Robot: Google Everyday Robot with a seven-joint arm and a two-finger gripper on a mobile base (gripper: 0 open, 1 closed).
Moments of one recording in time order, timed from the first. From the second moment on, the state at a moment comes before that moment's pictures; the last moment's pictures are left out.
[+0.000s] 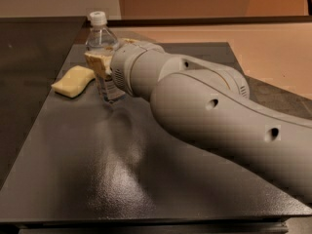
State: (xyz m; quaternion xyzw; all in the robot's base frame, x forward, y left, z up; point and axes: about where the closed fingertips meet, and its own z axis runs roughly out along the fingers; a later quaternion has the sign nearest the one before) arm 0.532 0.098 0.992 -0.72 -0.26 -0.61 0.21
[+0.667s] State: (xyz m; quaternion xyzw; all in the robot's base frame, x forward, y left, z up) arm 0.527 0.081 0.966 -0.72 -0.24 -0.62 0.20
